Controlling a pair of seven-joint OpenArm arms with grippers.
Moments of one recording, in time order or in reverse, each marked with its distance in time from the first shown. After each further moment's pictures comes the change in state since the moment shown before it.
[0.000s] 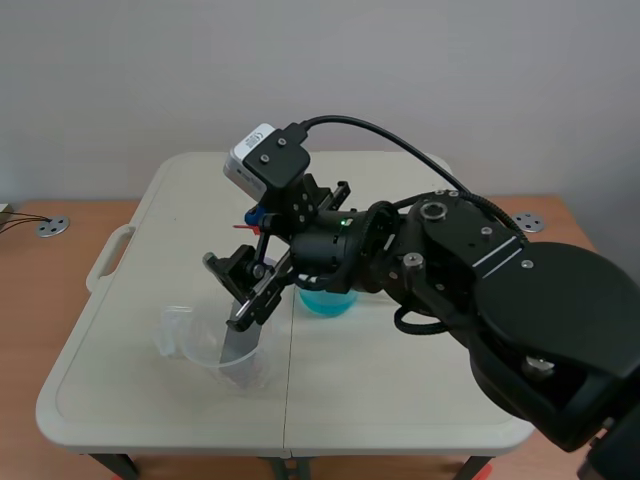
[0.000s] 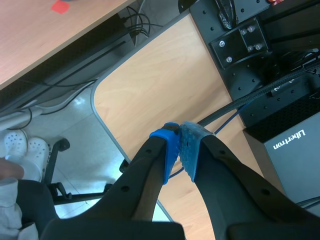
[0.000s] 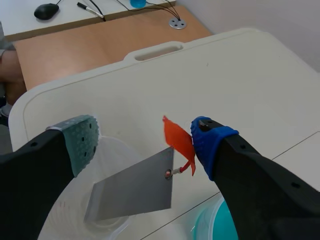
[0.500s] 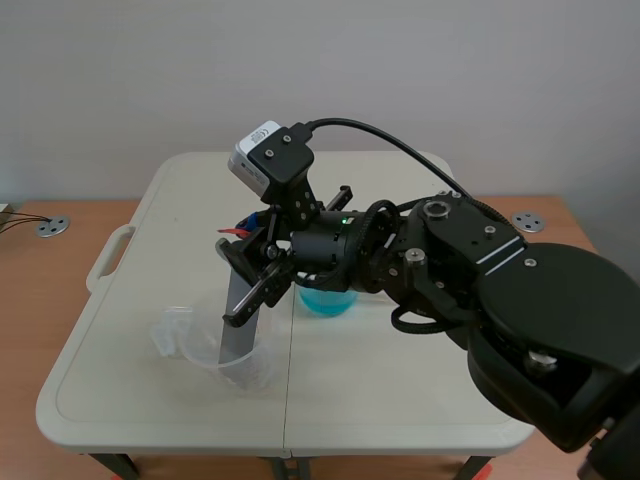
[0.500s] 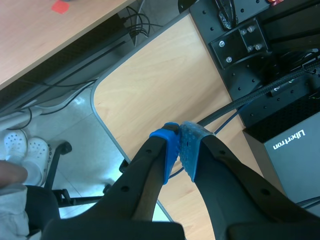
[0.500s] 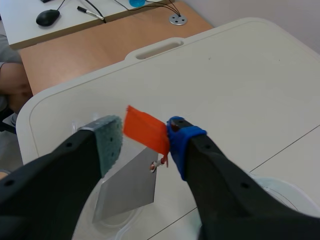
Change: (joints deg) left arm 0.0 0.0 0.0 0.0 0.0 0.0 0.0; right arm 0.0 0.0 0.0 0.0 3.4 -0.9 -1.2
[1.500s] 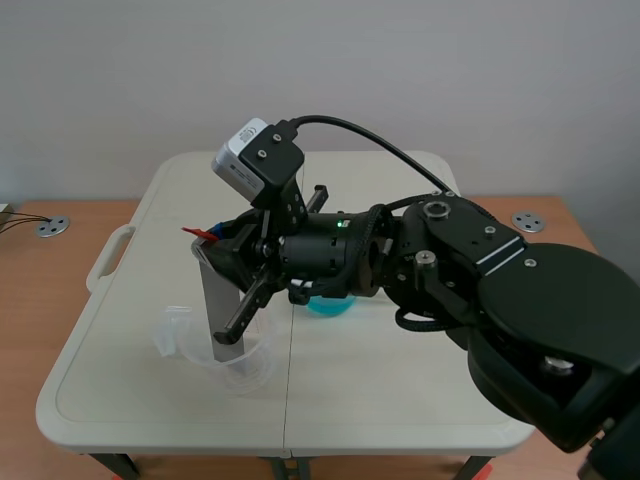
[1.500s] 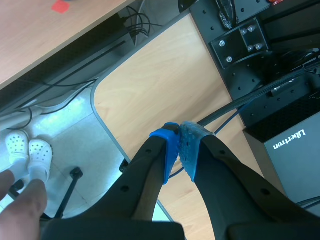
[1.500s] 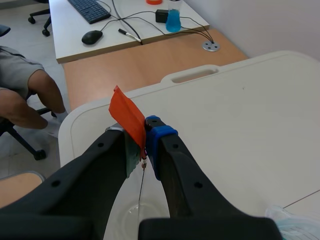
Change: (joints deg) left arm 0.0 0.0 0.0 0.0 0.0 0.0 0.0; right arm 0.0 0.0 0.0 0.0 0.0 10.6 5.7
